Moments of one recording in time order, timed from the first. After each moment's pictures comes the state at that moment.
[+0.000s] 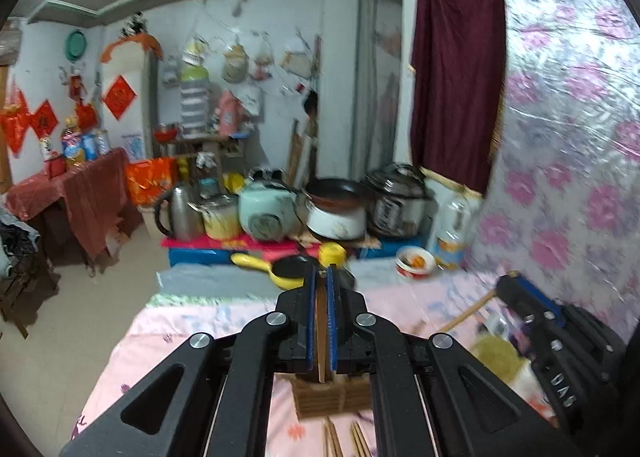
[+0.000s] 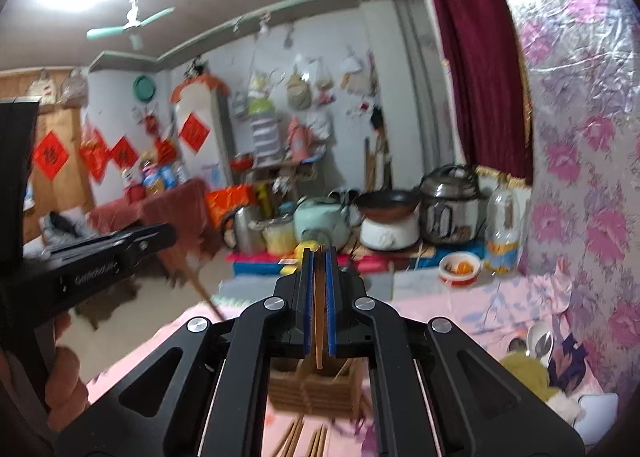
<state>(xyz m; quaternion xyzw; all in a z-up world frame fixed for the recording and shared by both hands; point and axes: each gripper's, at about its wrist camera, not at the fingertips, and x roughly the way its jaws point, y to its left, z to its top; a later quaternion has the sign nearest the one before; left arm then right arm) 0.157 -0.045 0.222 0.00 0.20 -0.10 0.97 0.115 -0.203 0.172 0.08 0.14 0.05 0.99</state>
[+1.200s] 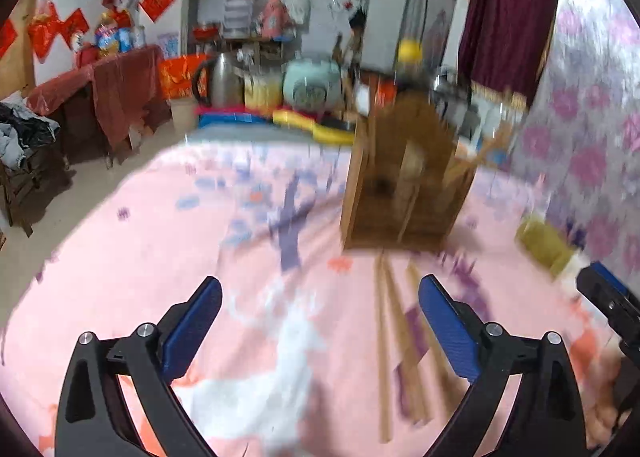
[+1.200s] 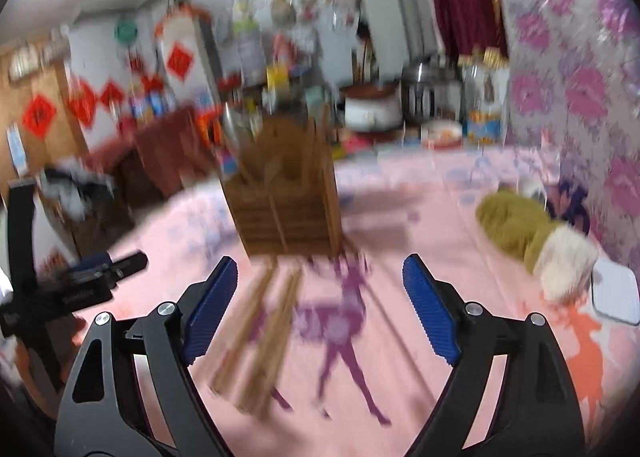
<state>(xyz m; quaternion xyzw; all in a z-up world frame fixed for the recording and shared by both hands) 0.081 0.025 0.010 -0.04 0.37 -0.06 0.93 0.036 -0.220 0.016 0.08 0.32 0.06 0.94</state>
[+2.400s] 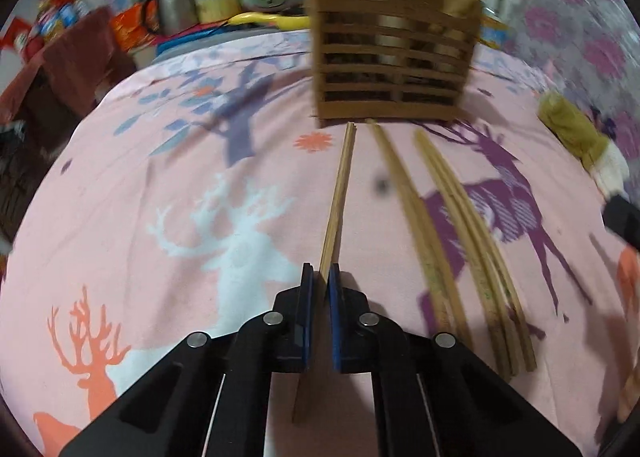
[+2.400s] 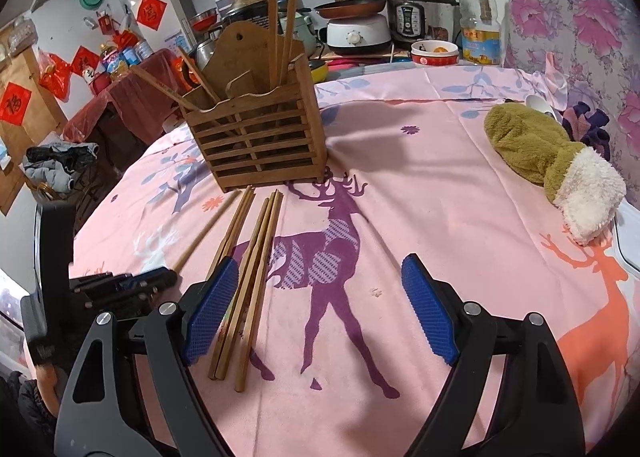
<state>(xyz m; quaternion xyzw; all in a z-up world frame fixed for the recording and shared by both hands) 0.116 -0.004 -0.063 0.02 0.50 -0.08 0.86 0.059 -0.221 -0.027 0.11 0.43 0.05 0.90</state>
